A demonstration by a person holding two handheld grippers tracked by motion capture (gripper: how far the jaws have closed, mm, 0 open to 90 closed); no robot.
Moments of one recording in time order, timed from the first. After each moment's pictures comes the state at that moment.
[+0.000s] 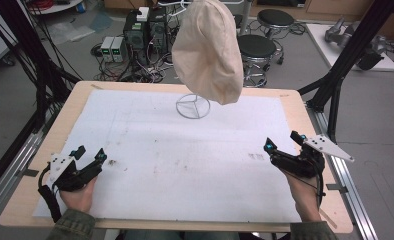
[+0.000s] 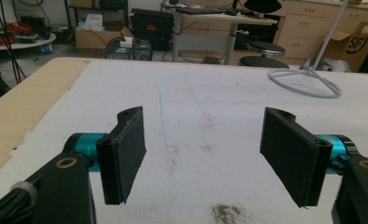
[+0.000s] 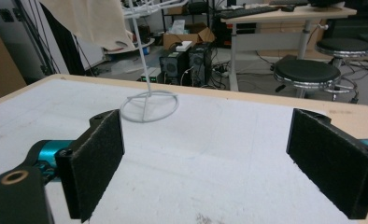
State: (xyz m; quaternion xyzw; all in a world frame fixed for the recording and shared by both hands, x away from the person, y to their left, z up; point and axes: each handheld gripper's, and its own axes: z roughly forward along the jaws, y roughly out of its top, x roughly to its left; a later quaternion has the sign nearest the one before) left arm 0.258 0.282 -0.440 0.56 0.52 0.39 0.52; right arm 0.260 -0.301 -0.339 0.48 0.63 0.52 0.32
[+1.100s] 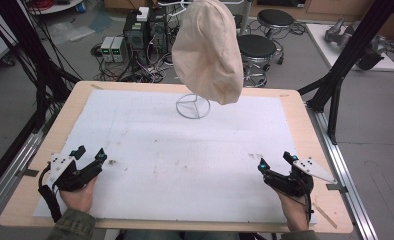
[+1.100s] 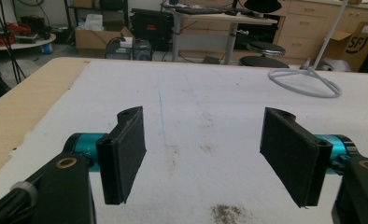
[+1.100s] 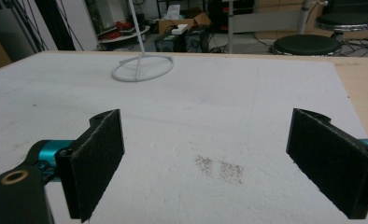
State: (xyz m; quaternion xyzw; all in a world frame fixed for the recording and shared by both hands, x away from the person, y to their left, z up) left arm 0.258 0.282 -0.440 0.57 0.52 0.39 0.52; right arm 0.245 -0.301 -0.409 0.50 0.63 0.51 0.30
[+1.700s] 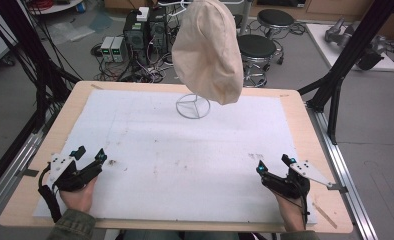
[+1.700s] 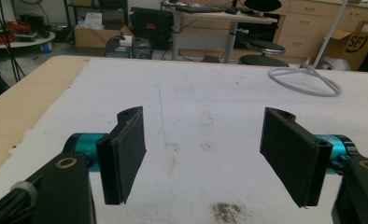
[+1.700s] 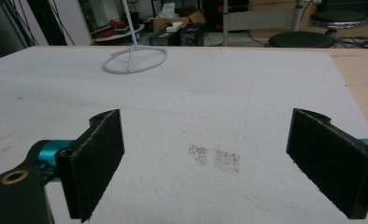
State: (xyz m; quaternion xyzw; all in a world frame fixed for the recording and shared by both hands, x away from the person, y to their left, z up) left arm 0.257 0.282 -0.441 0.57 0.52 0.38 0.51; right arm 0.247 -0.300 -0.426 0.50 0.63 0.51 0.32
